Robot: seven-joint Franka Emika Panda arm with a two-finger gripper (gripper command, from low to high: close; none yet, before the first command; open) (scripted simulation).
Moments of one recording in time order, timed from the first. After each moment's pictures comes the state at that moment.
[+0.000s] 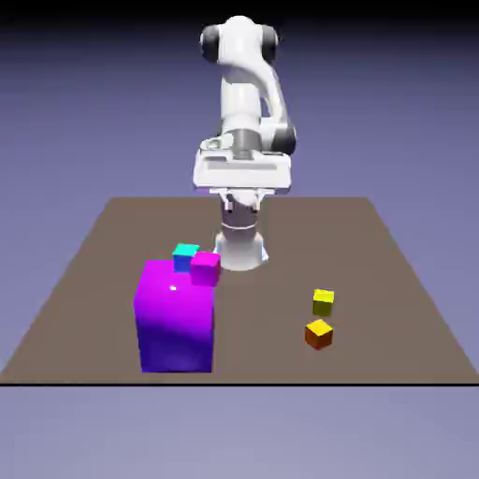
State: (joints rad) arm 0.02 -0.53 0.02 -2.79 -0.01 3.01 0.74
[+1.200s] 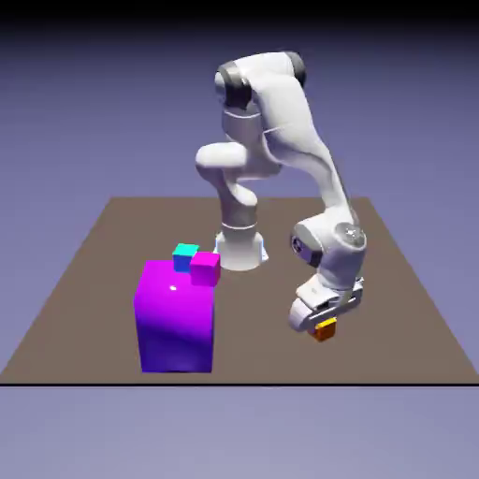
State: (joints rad) arm 0.10 0.29 0.36 -2.38 -0.20 2.44 0.79
